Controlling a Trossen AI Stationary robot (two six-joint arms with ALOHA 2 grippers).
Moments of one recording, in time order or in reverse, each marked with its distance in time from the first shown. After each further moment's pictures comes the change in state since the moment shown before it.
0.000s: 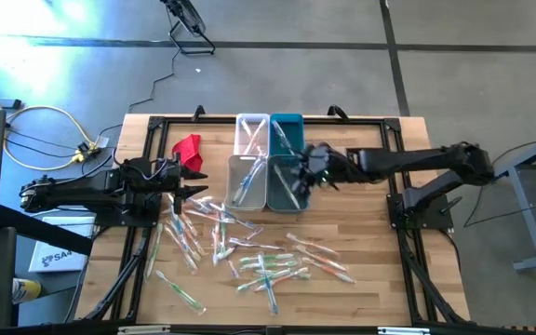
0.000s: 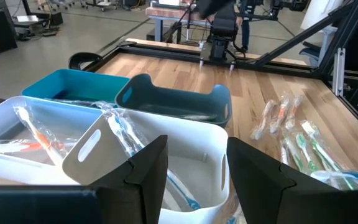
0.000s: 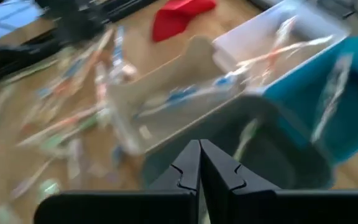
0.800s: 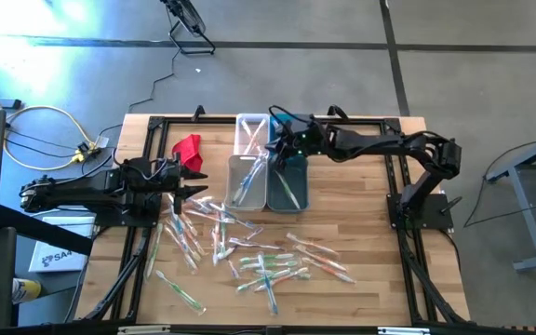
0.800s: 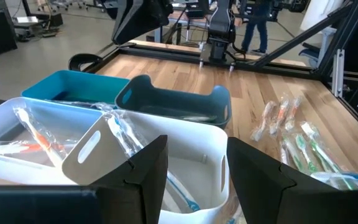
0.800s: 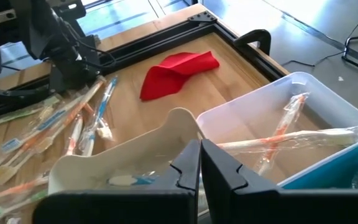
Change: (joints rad) left arm 0.000 0.000 0.001 0.003 0.000 0.000; right arm -0.316 0.262 0.000 0.517 -0.307 -0.302
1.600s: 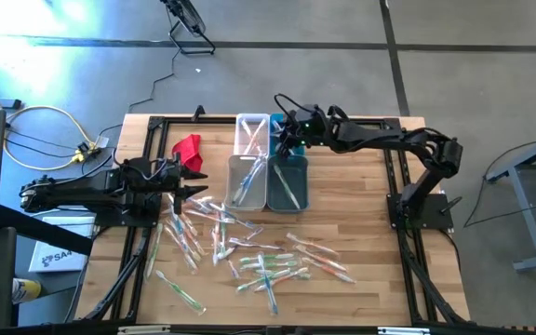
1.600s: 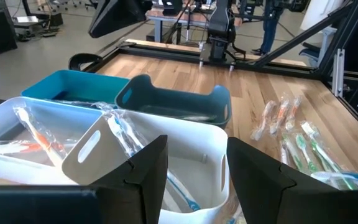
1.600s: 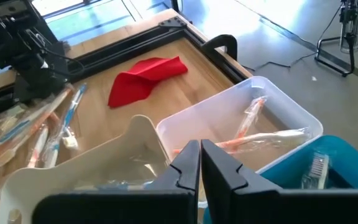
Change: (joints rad) left arm 0.000 0.000 -0.002 0.005 0.000 0.000; right arm -0.084 0.000 0.000 -0.002 0.000 -0.034
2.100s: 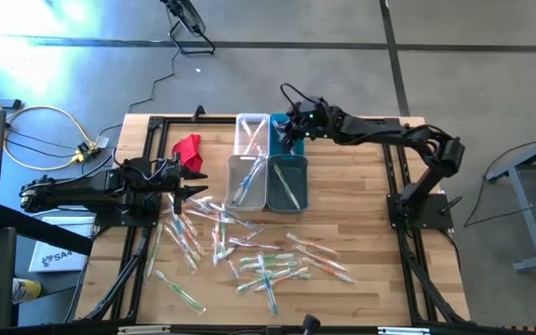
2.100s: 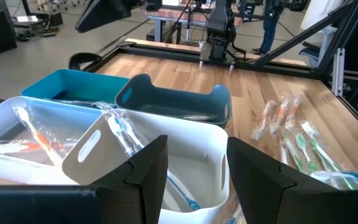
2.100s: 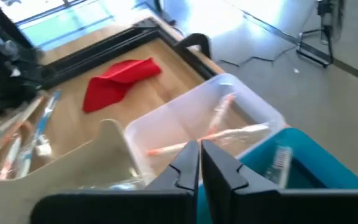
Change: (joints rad) left arm 0.000 0.000 0.000 -0.006 0.000 0.000; right arm -0.075 -0.005 0.000 -0.024 -0.008 0.002
